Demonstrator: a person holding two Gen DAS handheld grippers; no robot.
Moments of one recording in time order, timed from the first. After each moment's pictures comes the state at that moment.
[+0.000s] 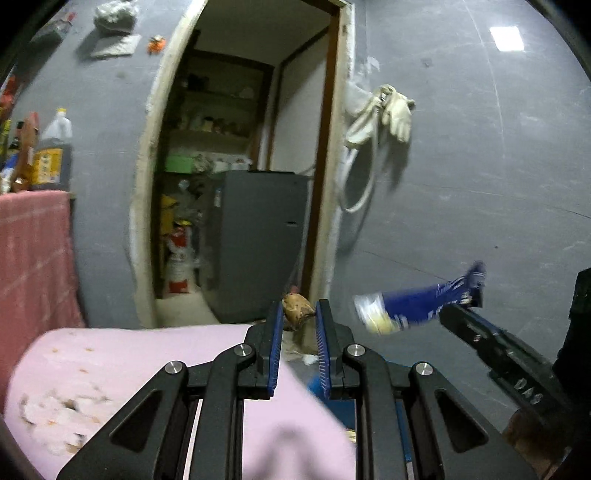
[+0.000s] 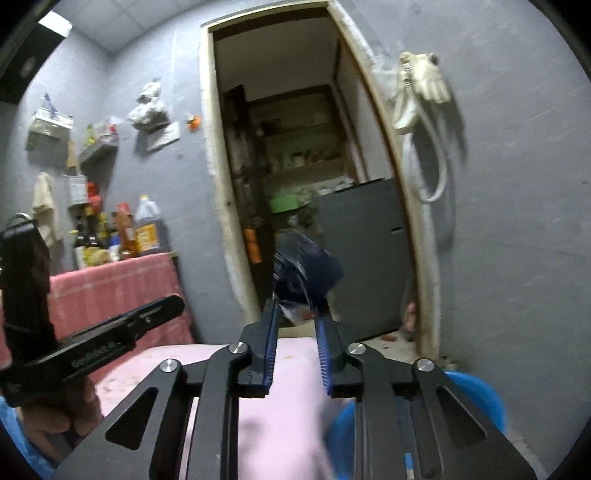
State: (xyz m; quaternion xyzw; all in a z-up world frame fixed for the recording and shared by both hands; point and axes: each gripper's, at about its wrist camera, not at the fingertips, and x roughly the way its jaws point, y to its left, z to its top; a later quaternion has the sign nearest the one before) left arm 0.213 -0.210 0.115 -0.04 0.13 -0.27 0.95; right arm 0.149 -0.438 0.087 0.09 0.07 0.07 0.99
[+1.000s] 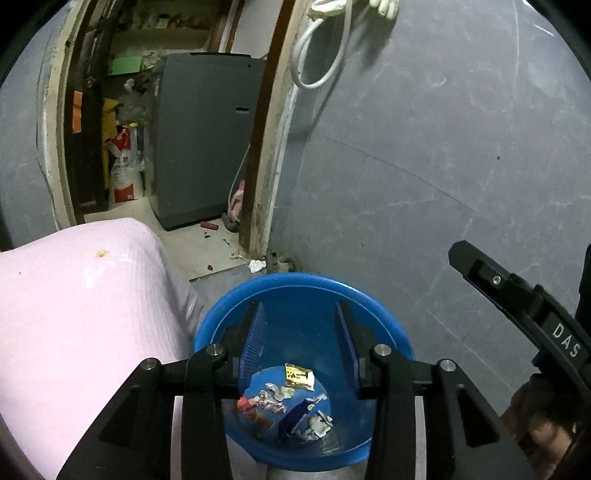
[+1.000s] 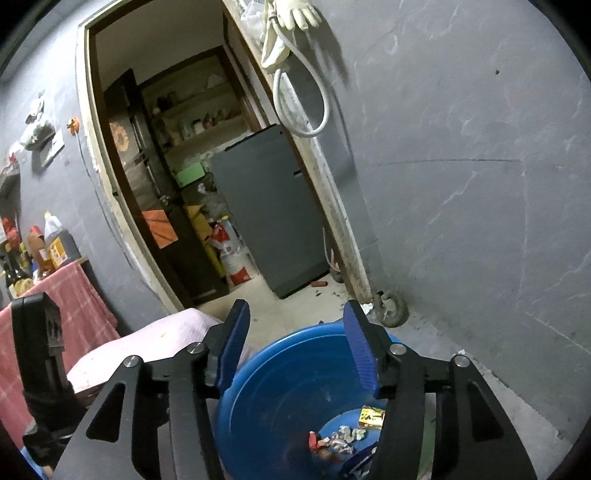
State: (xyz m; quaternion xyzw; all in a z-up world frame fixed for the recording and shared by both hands) left arm 0.295 -0.357 0.013 0.00 0.32 -0.33 0.89; right arm 0.186 -0.559 0.032 0.19 0.17 -0.04 0.97
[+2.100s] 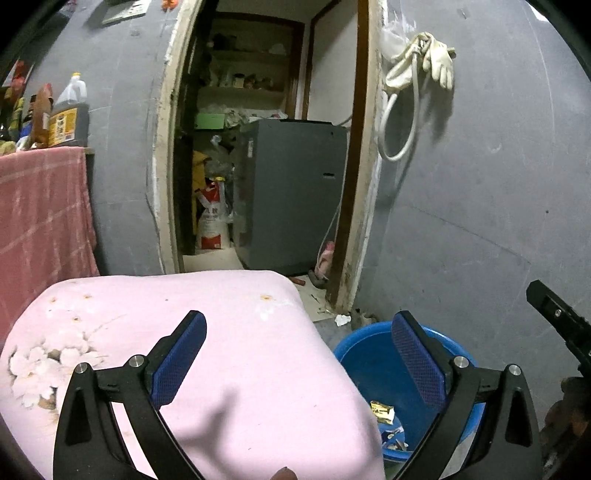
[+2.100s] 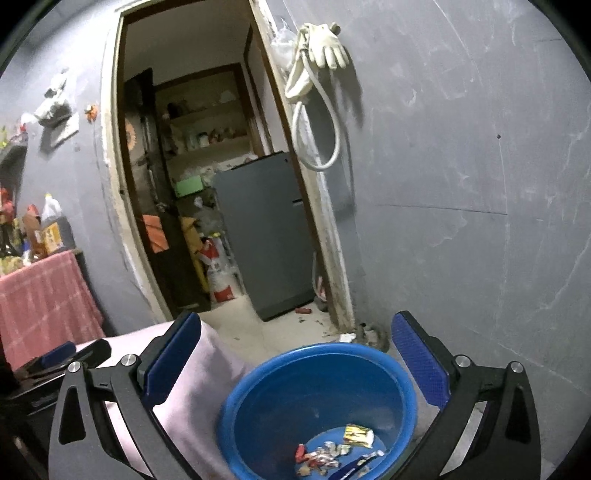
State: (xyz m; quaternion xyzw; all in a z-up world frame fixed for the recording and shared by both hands) left arm 0.252 -0.242 0.056 -0.02 0.21 -0.18 0.96; right arm 0.155 -0.505 0.058 0.13 0.12 -0.06 0.98
